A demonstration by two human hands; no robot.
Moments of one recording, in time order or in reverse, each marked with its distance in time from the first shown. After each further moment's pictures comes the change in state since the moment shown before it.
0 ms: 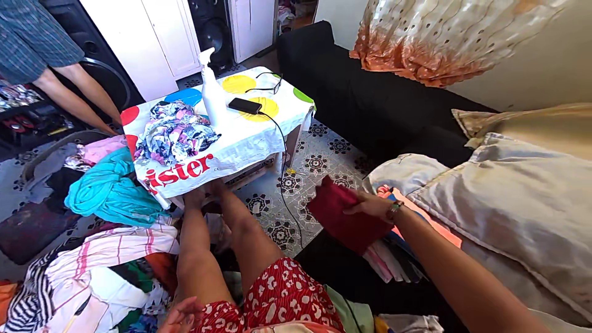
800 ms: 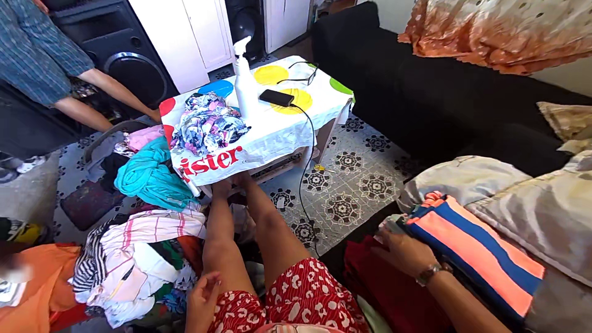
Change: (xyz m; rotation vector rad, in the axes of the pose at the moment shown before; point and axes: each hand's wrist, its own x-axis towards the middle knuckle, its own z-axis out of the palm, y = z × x) left_hand 0.025 -0.011 -0.002 0.505 0.238 -0.023; right_hand -0.037 0.006 0.086 -0.647 0.066 0.278
